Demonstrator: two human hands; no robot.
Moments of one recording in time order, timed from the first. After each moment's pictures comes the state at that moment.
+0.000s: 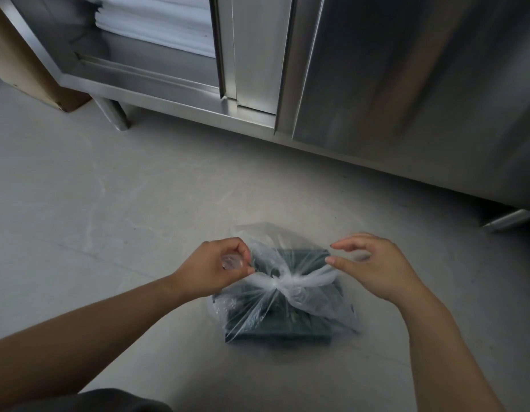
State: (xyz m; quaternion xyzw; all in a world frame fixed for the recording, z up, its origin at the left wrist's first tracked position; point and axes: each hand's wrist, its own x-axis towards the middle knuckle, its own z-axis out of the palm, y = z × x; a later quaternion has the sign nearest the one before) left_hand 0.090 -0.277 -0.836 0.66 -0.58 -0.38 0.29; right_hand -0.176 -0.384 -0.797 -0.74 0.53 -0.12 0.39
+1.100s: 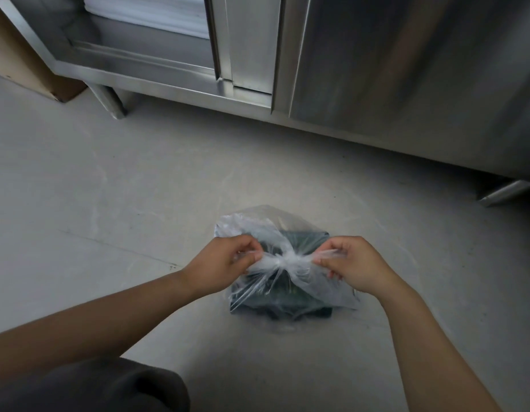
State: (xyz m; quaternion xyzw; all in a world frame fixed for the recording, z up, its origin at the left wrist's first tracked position) left_hand 0.068 -0.257 -0.836 0.66 -0.60 -0.39 0.23; right_hand -0.165 -0.347 -0.819 -0.66 0.55 -0.07 0.52
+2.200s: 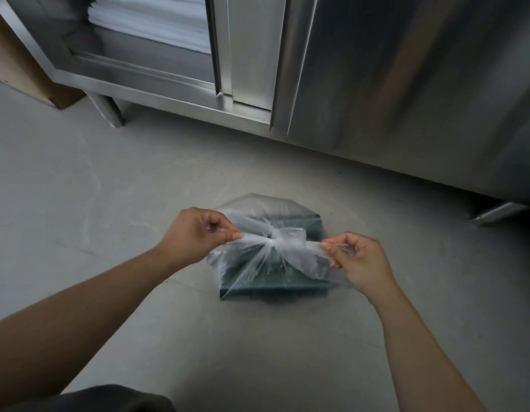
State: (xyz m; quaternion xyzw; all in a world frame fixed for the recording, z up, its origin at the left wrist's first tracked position) left_hand 0.106 -0.293 -0.808 0.71 -0.53 -0.33 0.34; right_hand -0.163 -0.369 -0.819 -0.61 0.57 -0.25 0.49
